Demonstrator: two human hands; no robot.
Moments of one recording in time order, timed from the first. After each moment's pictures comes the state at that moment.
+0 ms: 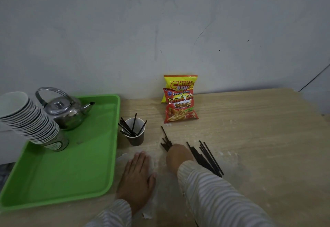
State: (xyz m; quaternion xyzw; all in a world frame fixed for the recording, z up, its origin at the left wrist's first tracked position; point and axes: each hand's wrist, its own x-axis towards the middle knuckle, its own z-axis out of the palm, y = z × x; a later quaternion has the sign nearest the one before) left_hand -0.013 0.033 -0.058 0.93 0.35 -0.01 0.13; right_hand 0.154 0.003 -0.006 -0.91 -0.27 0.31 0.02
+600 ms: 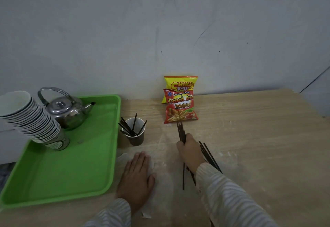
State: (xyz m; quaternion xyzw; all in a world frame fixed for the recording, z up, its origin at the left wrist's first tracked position) left_hand -0.013 0.033 -0.058 0.93 0.35 -0.01 0.13; right_hand 0.180 -0.029 0.005 -0.86 -0.26 0.28 0.34
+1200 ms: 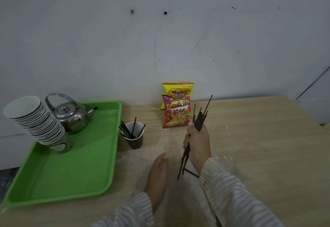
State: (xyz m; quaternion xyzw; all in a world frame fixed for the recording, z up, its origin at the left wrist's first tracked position) left_hand 0.055 -0.017 0.012 0.59 0.47 0.14 0.64; right_hand 0.190 -0.029 0.056 -0.62 -0.04 0.28 0.73
